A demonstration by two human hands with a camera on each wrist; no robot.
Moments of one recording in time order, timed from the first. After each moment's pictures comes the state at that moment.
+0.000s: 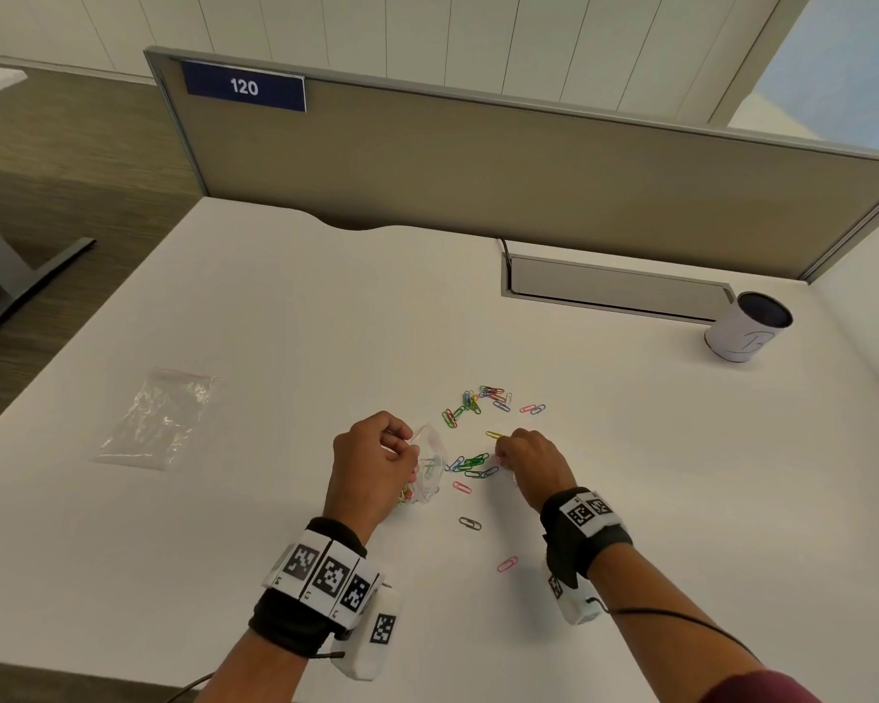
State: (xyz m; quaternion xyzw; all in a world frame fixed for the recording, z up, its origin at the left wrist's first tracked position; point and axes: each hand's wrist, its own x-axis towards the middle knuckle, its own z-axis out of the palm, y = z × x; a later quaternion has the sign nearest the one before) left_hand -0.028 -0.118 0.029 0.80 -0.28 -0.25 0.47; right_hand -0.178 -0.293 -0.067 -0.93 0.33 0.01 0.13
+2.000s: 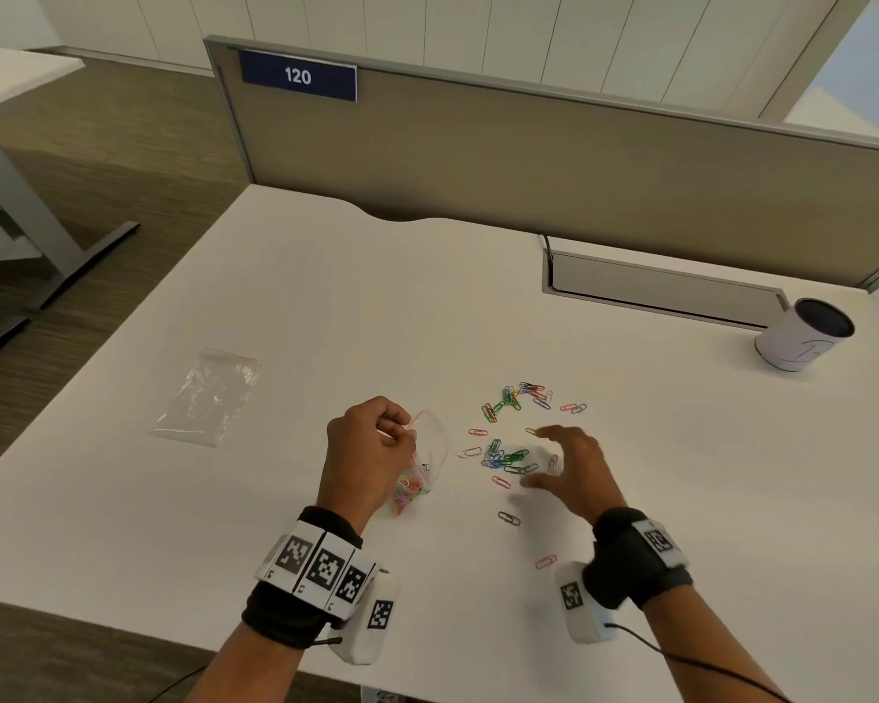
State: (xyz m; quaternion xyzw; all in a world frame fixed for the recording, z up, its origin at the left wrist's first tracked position) left_hand 0.008 -0.084 0.034 0.81 -0.27 -0.20 0.48; right_hand -0.182 -0.269 -0.040 -0.83 0.43 -0.05 0.33
